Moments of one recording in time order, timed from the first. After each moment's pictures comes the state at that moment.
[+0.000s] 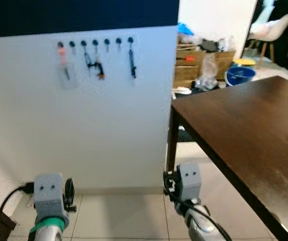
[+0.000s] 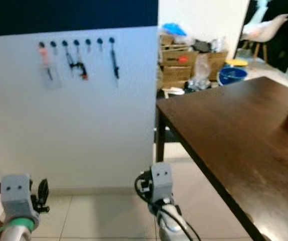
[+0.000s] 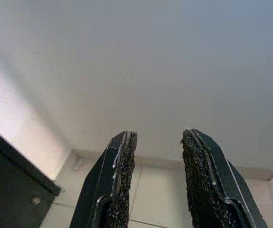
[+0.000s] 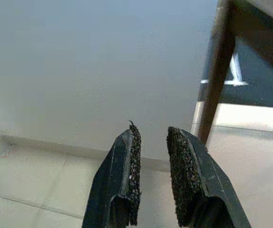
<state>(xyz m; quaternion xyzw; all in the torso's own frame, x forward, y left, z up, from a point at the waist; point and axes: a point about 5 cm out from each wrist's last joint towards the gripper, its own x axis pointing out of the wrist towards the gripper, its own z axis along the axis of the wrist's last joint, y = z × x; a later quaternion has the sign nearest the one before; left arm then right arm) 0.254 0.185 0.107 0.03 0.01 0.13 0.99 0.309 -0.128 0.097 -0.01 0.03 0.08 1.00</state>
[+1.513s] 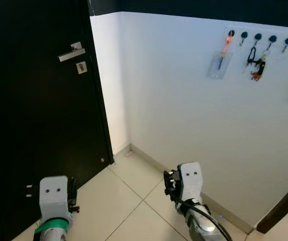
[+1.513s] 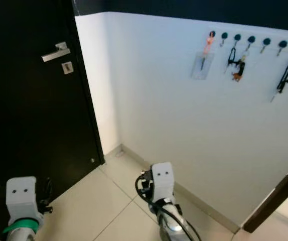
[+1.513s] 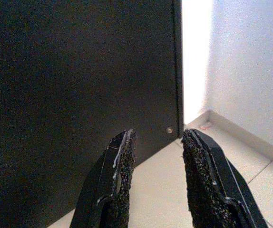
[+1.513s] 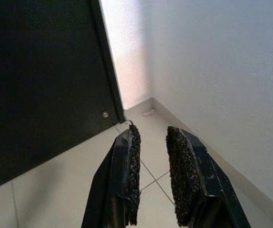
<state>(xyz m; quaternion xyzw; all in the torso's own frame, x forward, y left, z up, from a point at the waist) 0.254 0.179 0.103 0.02 -0.01 0.12 0.99 0.307 -0.126 0.097 0.00 0.02 0.09 1.00</state>
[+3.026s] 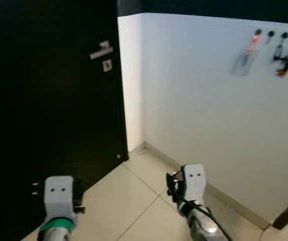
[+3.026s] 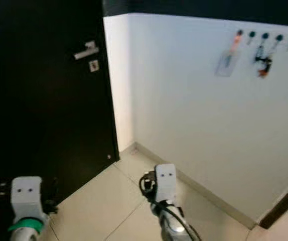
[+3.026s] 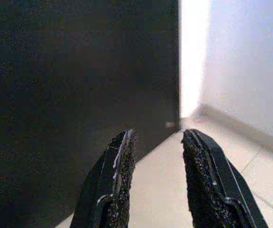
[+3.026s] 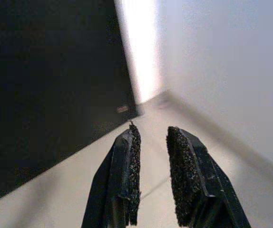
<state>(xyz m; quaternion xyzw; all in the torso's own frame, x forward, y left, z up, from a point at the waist) 0.255 0.173 0.106 0.02 -0.01 0.08 1.00 0.309 -0.130 0.095 0.02 0.03 0.07 1.00</state>
